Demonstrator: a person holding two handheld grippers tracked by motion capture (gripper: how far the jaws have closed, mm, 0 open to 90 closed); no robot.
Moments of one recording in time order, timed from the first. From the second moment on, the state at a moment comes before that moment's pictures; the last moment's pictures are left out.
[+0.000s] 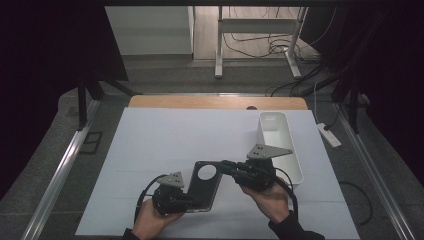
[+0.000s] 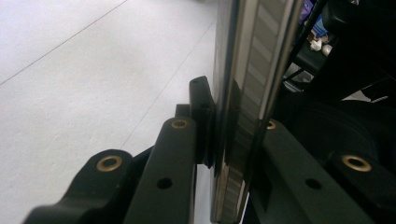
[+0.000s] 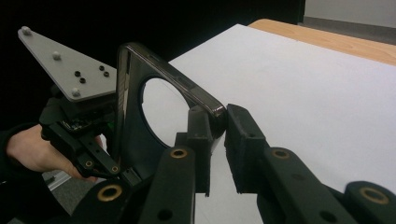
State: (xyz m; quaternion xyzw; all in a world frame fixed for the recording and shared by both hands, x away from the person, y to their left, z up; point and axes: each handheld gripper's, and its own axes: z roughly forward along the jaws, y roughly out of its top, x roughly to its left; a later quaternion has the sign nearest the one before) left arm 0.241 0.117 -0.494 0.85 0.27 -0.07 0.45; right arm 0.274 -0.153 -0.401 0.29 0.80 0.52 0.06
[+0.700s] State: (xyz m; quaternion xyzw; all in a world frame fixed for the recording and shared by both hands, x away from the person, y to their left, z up) left arm 0.239 0.114 -0.493 0.85 0.26 -0.06 0.46; right arm 0.270 -0.153 -0.396 0.29 0.80 0.53 0.07
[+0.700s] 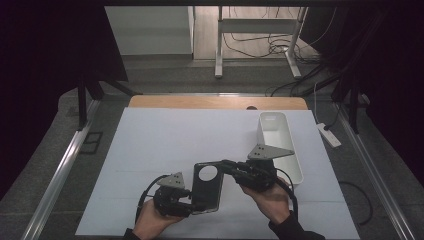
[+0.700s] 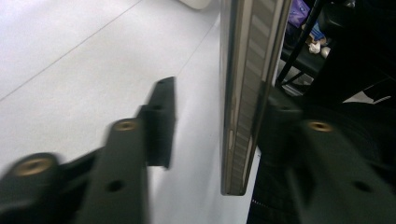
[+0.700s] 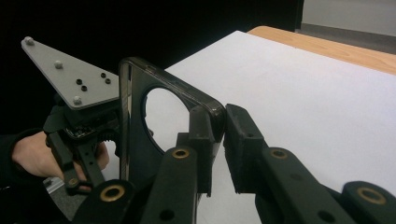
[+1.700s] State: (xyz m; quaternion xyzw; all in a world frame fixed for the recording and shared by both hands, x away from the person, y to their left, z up) left arm 0.215 0.167 -0.476 0.82 0.31 0.05 0.47; right arm 0.279 -0.180 -0.379 0.32 0.78 0.52 0.09
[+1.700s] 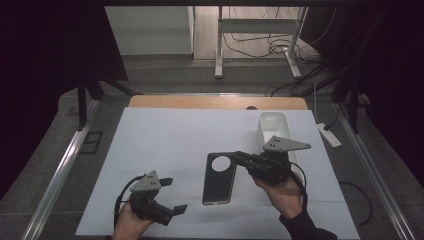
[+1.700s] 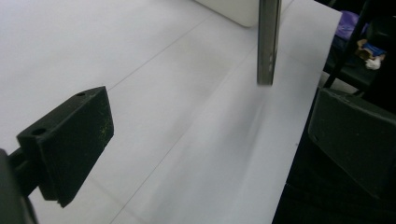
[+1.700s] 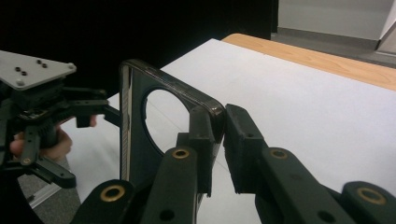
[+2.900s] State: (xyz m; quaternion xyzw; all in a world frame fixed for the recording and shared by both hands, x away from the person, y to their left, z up) left arm 0.162 0.247 -0.497 0.78 0.40 0.12 0.46; right arm 0.309 -0.210 -0.352 0.34 0.77 0.52 0.12
